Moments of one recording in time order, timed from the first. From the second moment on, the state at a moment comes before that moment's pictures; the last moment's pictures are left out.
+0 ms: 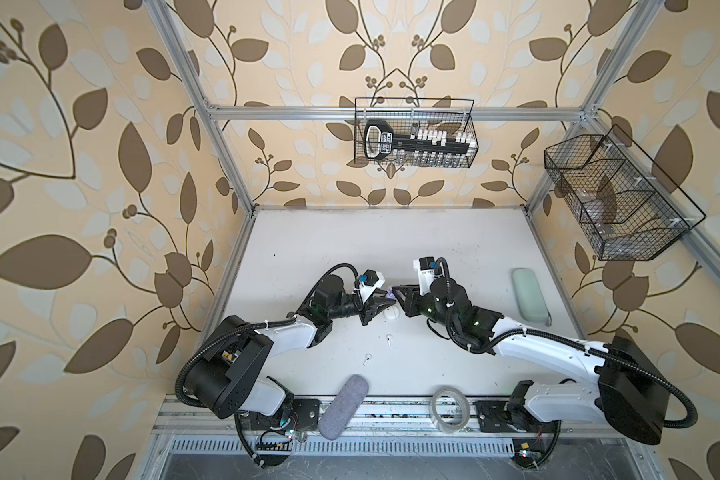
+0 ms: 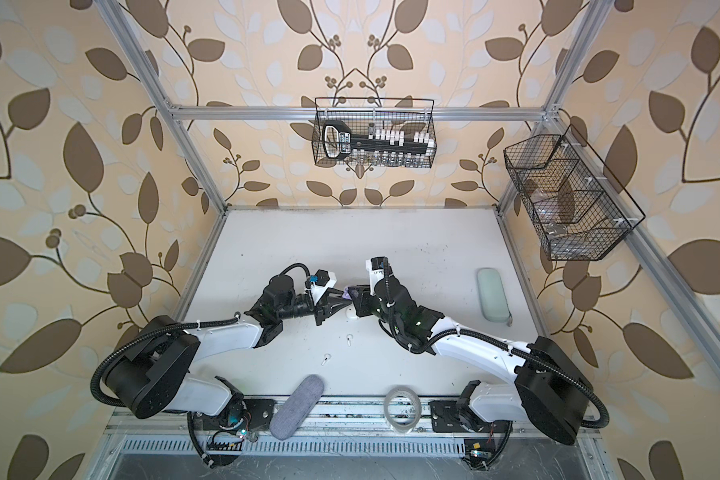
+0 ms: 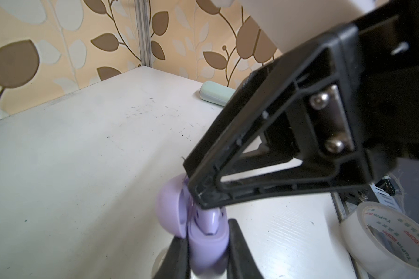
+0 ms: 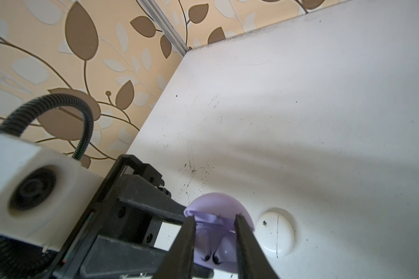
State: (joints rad) left arm -0.53 1.43 0.48 0.70 0.72 0.04; right arm 0.82 1.29 0.69 0.18 0.10 0.62
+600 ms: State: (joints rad) left arm -0.53 1.43 0.48 0.69 0.73 0.06; right arm 0.84 1.27 0.69 0.15 0.13 0.63
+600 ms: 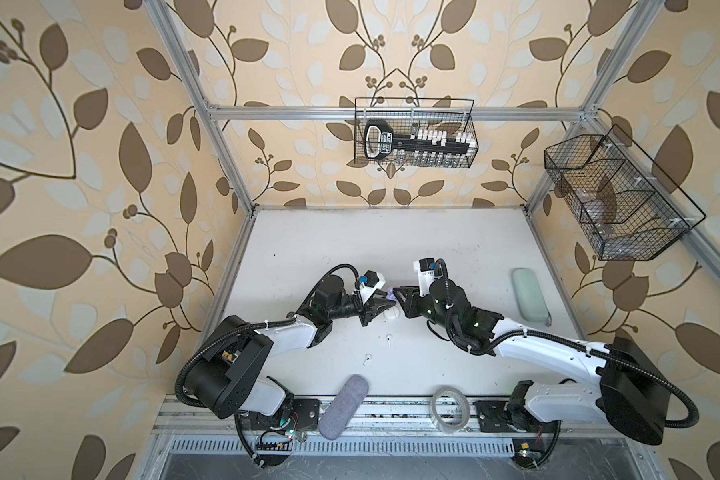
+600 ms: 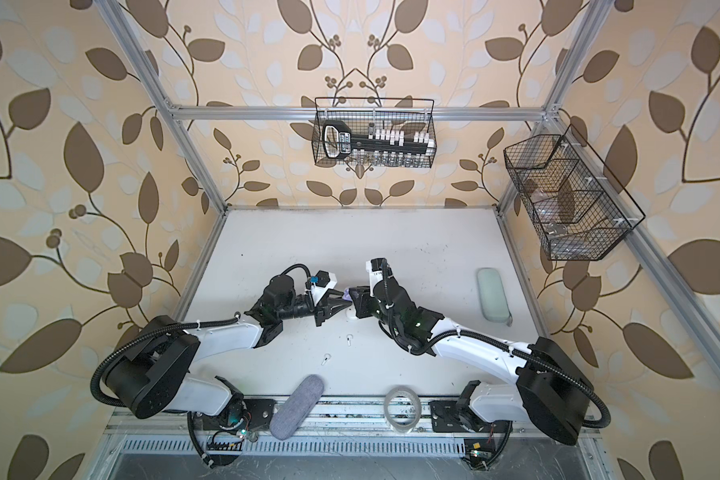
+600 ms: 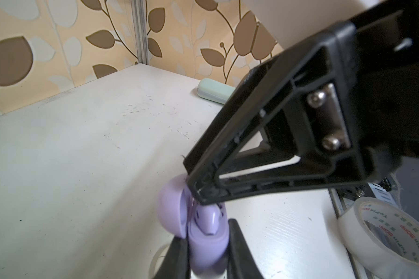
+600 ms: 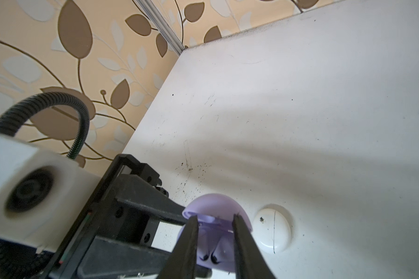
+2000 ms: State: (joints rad) left arm -0.62 1.43 0.48 0.57 0.75 0.41; right arm 0.72 1.26 0.81 -0.24 -0.01 0.68
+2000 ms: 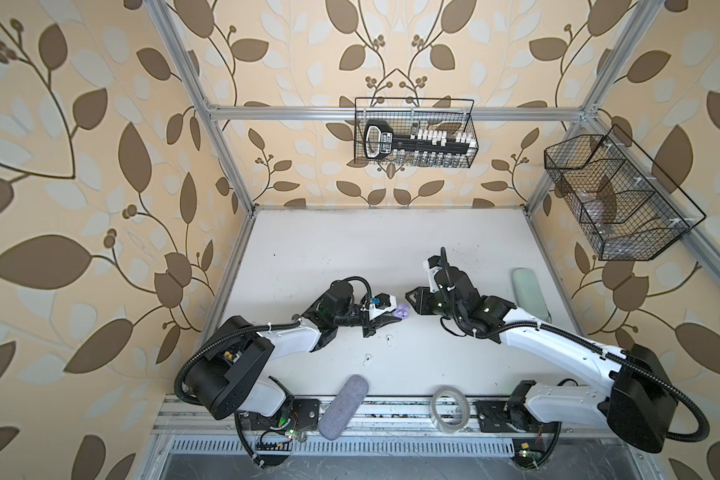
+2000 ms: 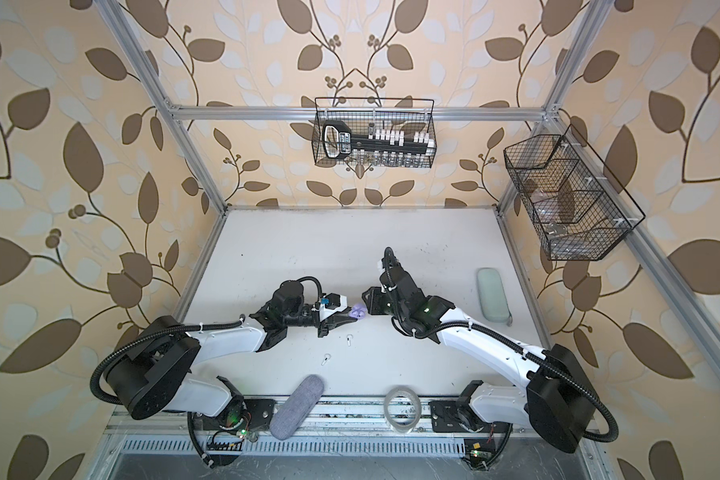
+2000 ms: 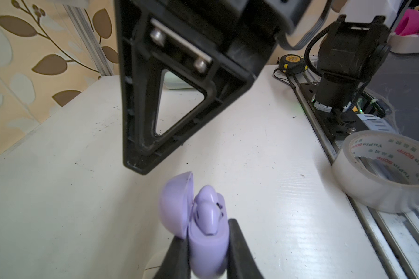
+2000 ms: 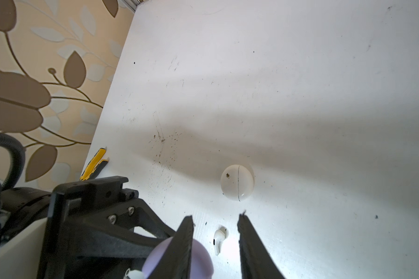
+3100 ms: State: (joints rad) left arm -0.66 1.43 0.48 0.50 0.75 0.52; right arm 0.69 1.36 0.82 -0.23 -0.21 0.65
